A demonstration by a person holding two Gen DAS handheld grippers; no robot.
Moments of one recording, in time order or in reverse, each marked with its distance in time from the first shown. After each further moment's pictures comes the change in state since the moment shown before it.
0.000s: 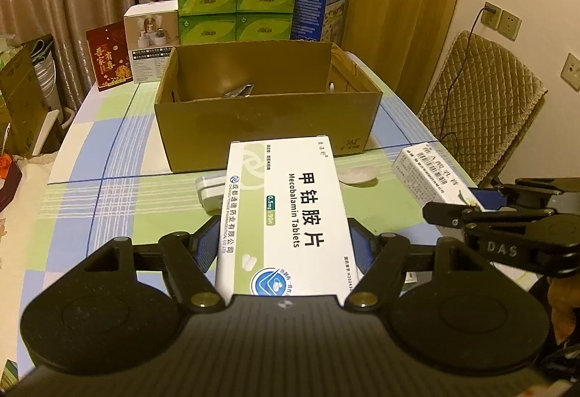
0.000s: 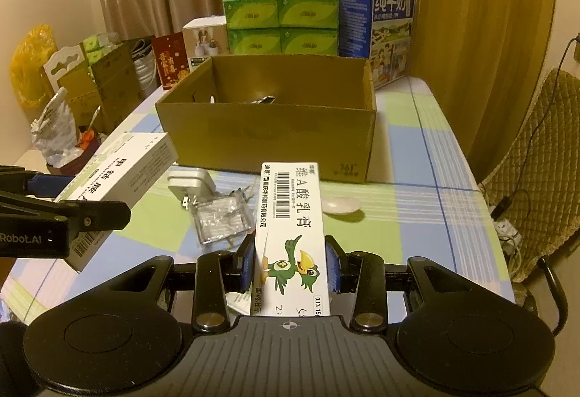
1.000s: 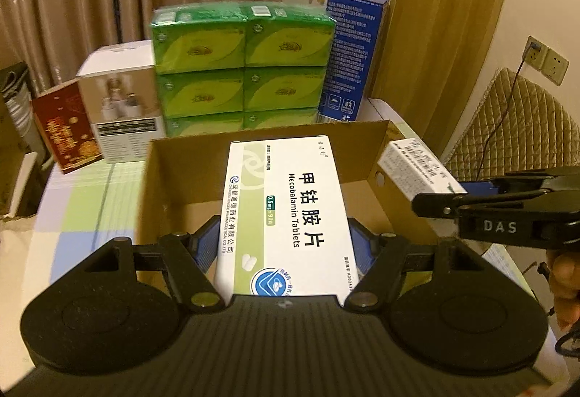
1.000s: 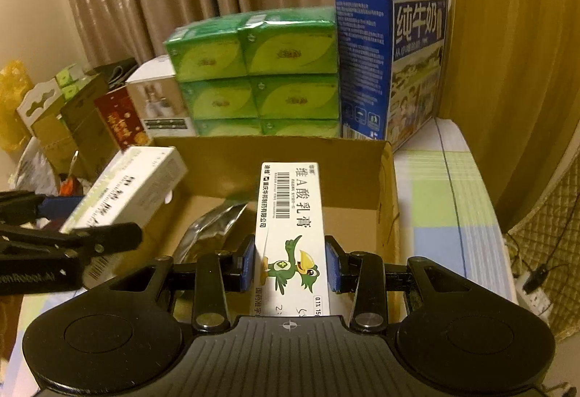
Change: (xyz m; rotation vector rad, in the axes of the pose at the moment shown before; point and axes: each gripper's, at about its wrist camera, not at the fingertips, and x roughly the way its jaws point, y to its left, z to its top) left arm 0.171 0.051 0.183 0.019 -0.021 -0.032; right arm 0.171 -0.066 0.190 0.055 0.019 0.049
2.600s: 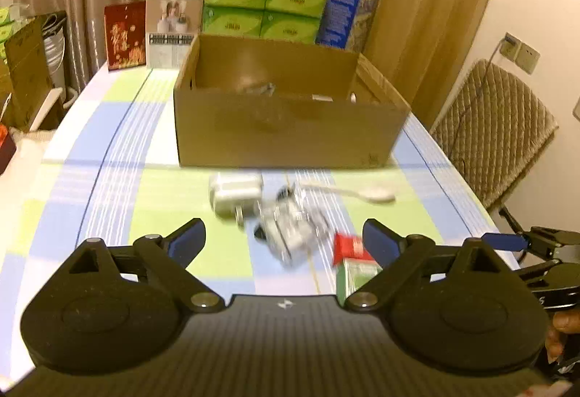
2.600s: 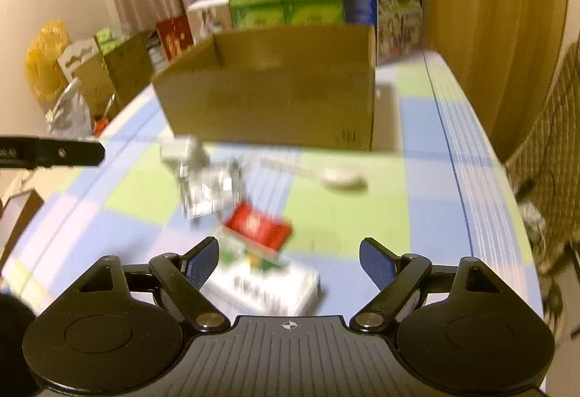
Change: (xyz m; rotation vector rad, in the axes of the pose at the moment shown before) left arm -0.152 -0.032 -0.191 -0.137 -0.007 0.002; right arm -0.138 0.018 -0.233 -0.052 0.036 0.046
